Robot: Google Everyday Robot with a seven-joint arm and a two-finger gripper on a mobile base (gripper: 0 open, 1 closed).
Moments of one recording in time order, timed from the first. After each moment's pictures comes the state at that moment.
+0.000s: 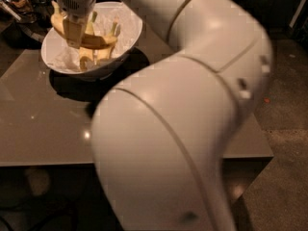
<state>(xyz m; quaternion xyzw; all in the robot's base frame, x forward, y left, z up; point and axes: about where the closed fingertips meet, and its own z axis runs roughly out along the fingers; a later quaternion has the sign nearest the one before) 0.689 0.188 0.950 -0.65 0.73 0.02 0.21</state>
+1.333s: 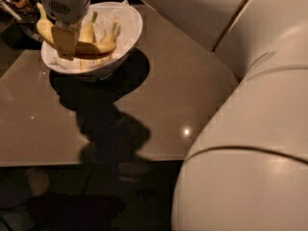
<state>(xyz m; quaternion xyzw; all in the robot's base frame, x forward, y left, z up) 0.598 0.177 0.978 -0.67 0.71 0.00 0.22</state>
